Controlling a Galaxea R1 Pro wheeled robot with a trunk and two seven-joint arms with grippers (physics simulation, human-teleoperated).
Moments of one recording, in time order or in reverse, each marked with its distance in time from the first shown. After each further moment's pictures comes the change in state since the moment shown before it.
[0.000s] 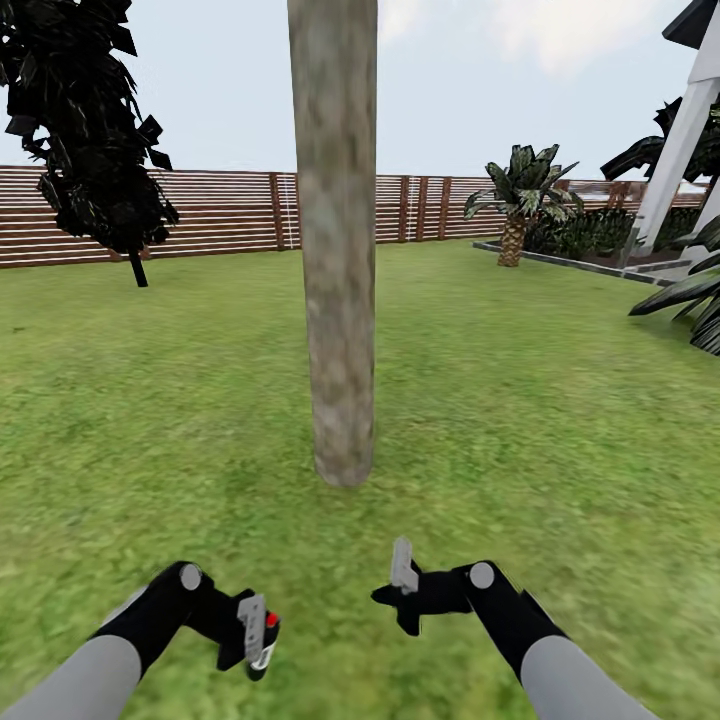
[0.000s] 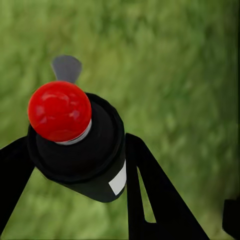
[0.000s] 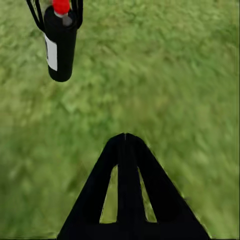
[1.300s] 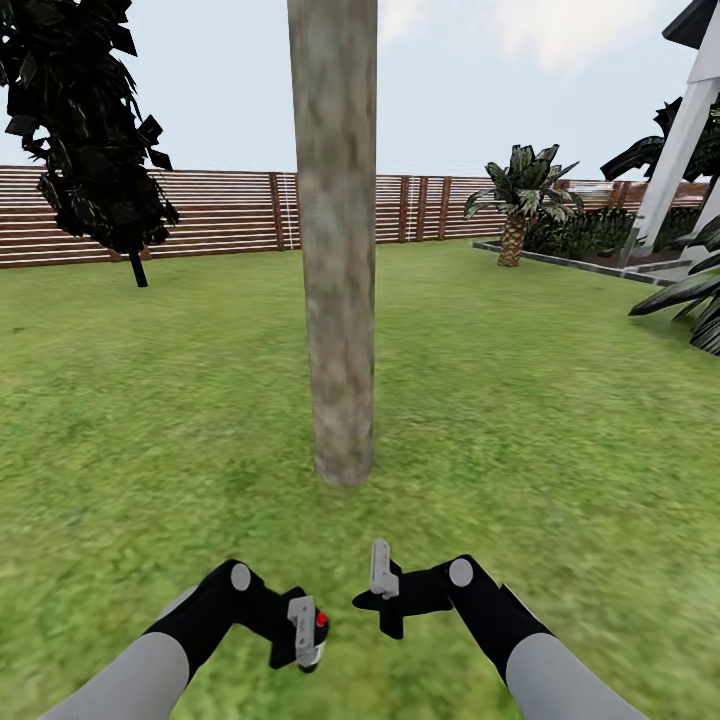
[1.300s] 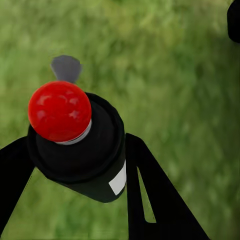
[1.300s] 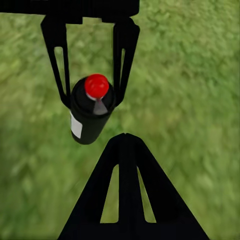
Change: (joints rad) left arm -0.007 -0.127 -0.122 -0.005 0.043 0.001 0.069; right arm 0.000 0.029 0.138 -0.048 -0.004 -0.001 -0.001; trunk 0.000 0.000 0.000
